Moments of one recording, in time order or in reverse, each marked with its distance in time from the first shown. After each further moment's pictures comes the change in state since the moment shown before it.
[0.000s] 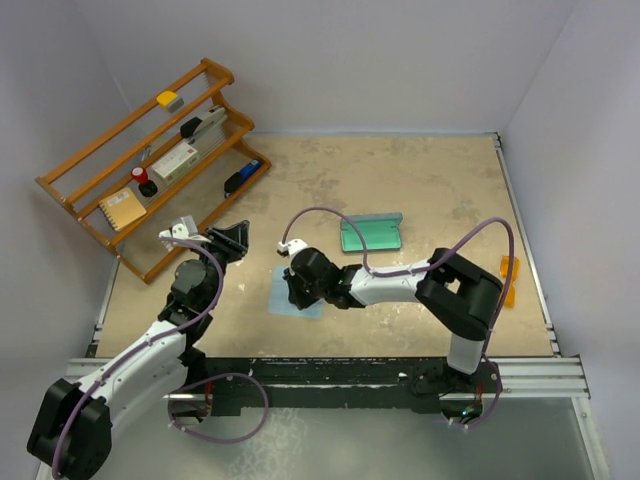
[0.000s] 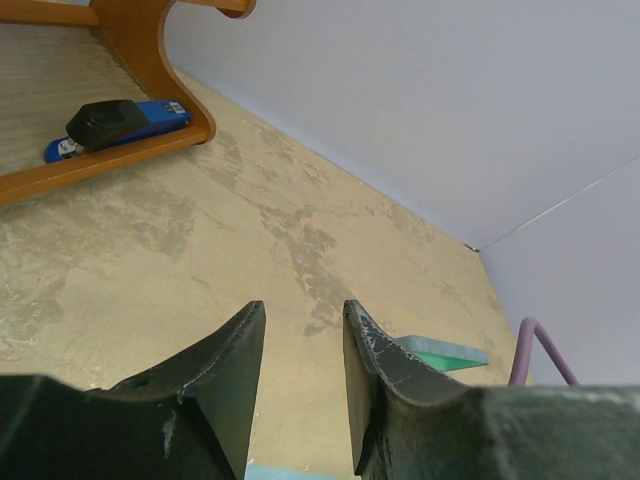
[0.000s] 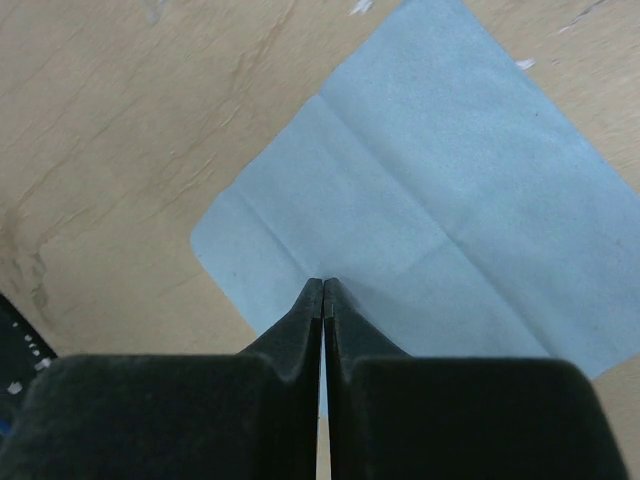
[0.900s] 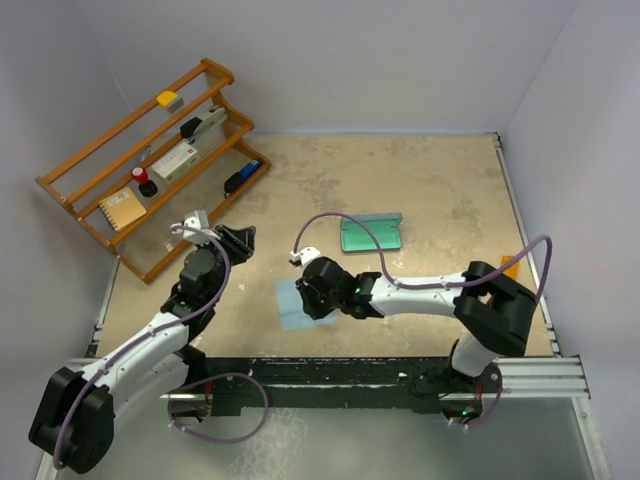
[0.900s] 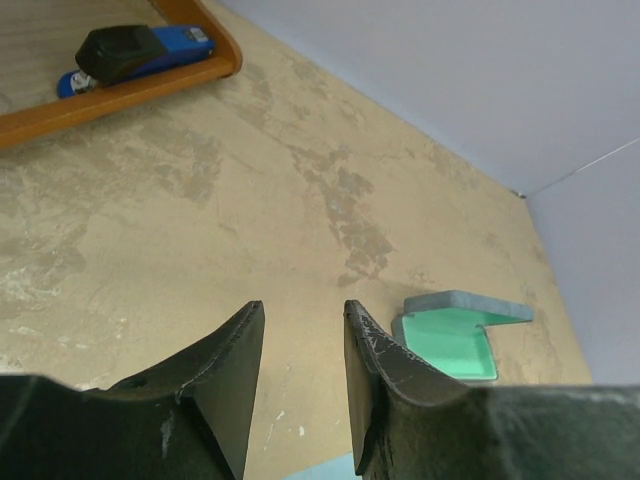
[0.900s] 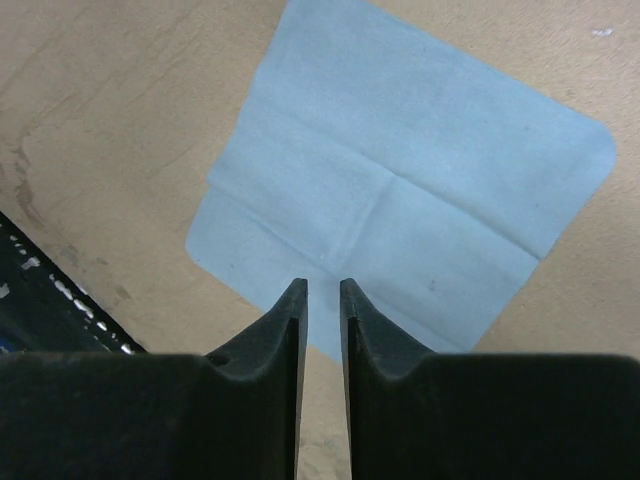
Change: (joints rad) left arm 0.001 0.060 0.048 -0.129 0.037 0.005; right arm 0.062 -0.188 -0.109 -0.137 0.068 0.018
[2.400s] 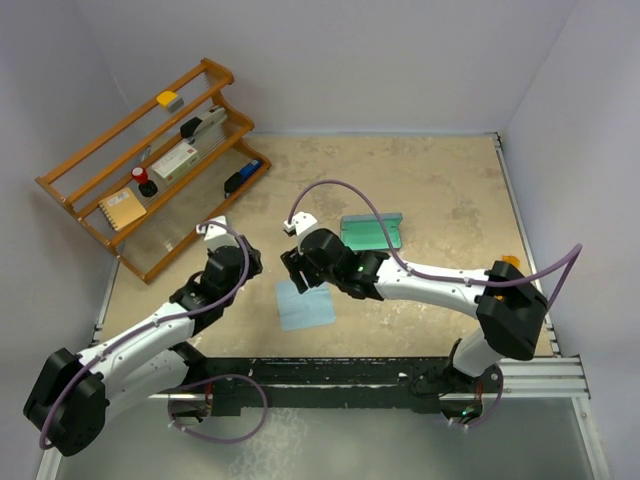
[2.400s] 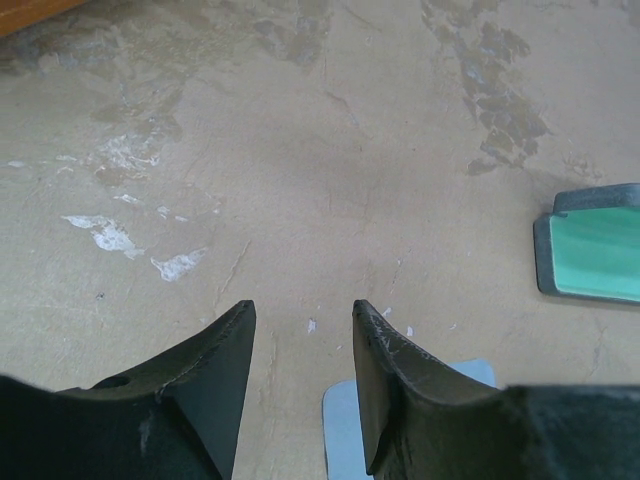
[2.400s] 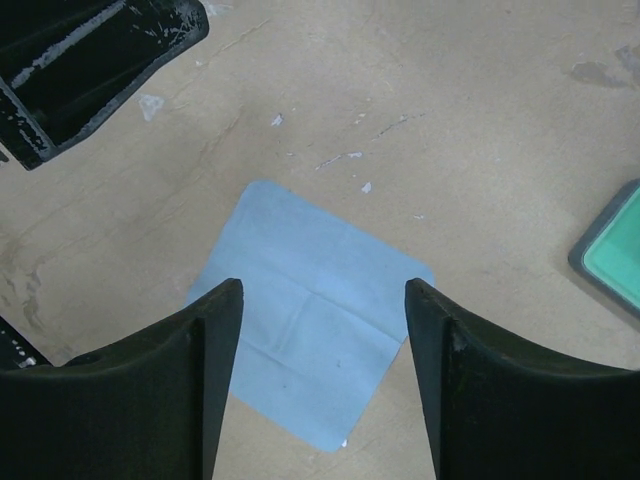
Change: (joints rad) left arm -0.157 0.098 0.123 -0.454 -0.182 0.012; right arm -0.055 -0.079 0.184 -0.094 0.161 -0.189
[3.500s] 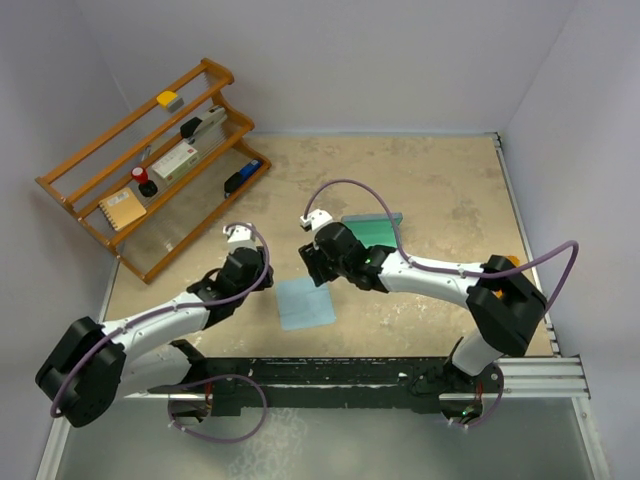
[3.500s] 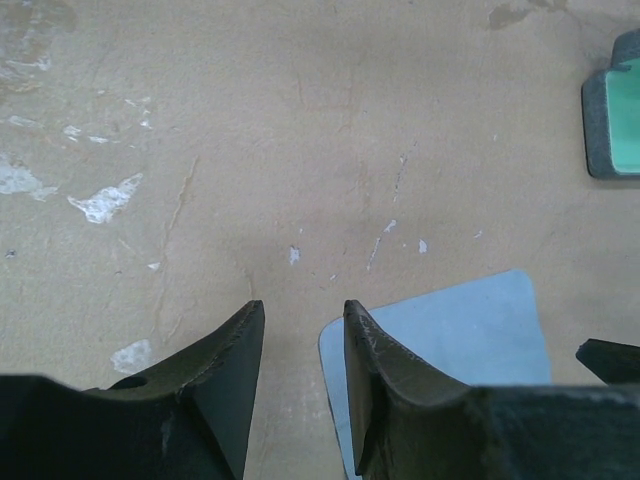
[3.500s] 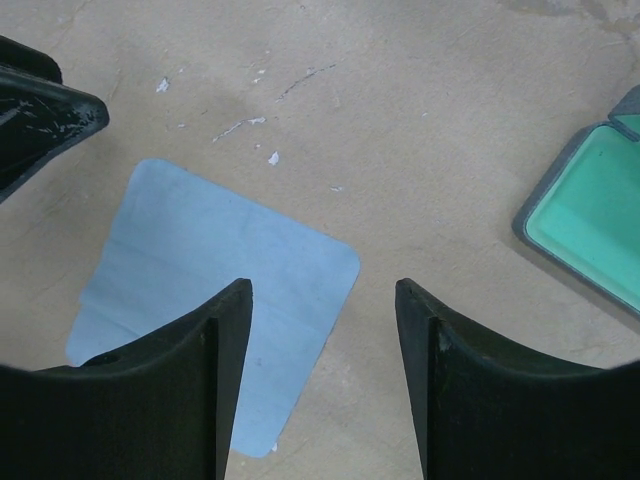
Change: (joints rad) left arm -0.056 0.160 0.011 -0.013 0.108 0.041; right arm -0.119 0.031 -0.066 0.018 -0.034 -0.033
